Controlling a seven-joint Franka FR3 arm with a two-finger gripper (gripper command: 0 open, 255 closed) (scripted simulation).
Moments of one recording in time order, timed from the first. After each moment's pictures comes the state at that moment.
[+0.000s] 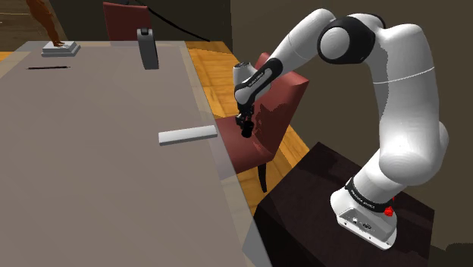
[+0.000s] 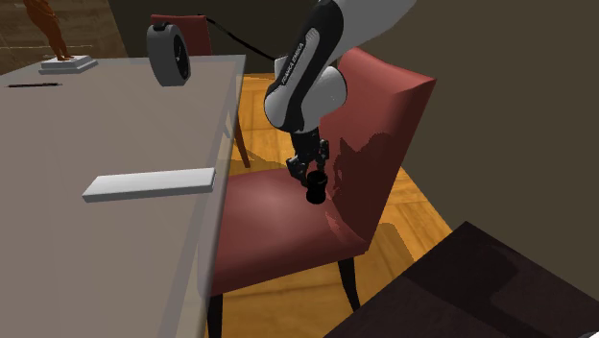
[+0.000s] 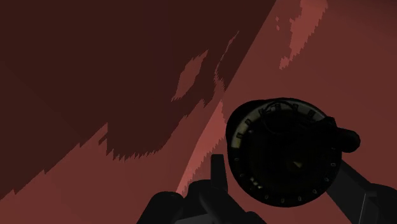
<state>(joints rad) -0.07 0.69 -0.02 -1.85 -0.19 2.40 -0.07</state>
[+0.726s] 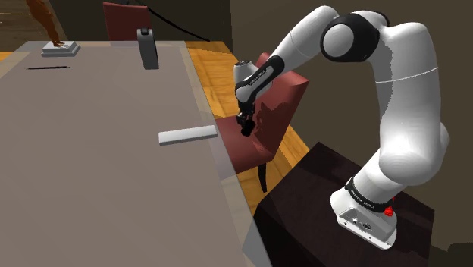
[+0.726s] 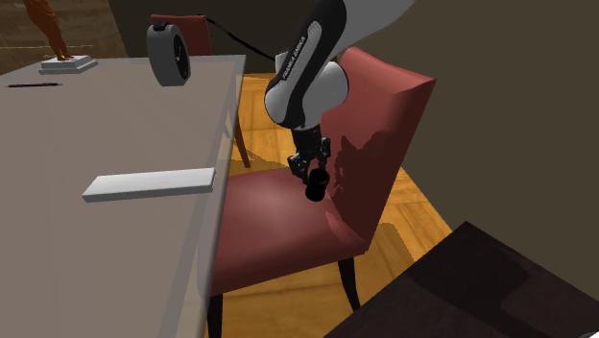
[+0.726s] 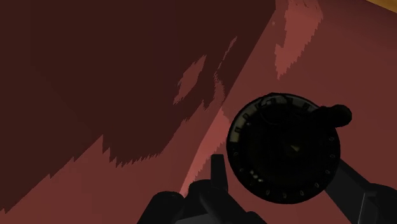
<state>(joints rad) -0.07 0.67 -0.02 -1.86 -0.19 2.38 -0.07</state>
